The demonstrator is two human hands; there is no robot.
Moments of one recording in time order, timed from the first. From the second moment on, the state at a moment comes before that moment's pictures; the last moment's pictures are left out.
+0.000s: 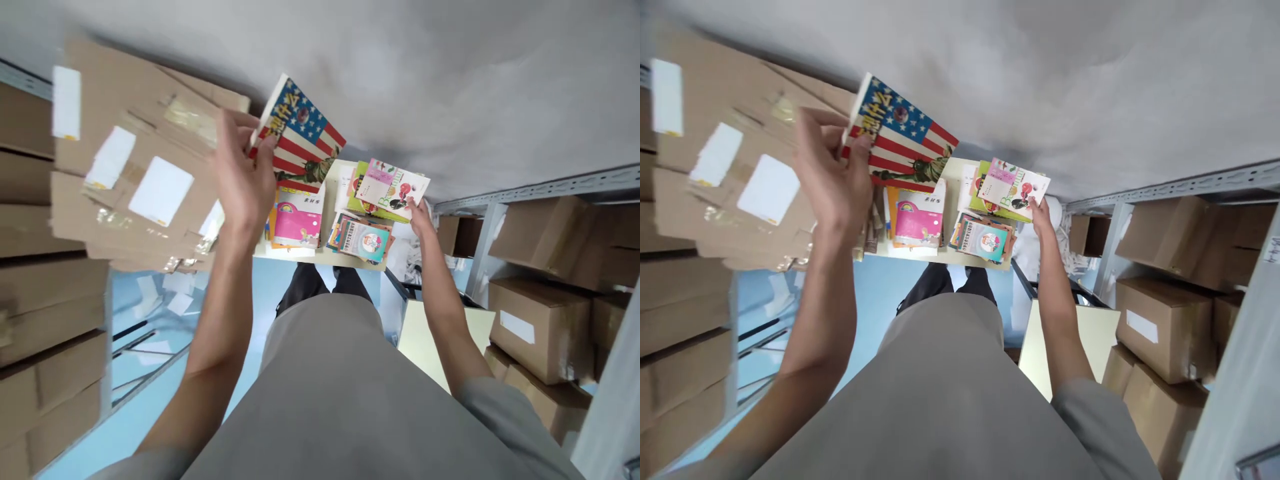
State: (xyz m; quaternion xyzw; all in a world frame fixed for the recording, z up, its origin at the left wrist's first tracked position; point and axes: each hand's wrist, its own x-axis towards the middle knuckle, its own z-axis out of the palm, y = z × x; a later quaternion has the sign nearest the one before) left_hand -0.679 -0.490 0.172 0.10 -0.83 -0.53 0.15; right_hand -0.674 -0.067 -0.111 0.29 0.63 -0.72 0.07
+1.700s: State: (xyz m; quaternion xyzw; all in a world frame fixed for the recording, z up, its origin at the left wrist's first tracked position) left_hand -0.767 -0.308 -0.057 0.18 -0.92 -0.23 -0.26; right_hand -0.449 -0.045 0.095 0.44 0.43 -0.76 -0.21
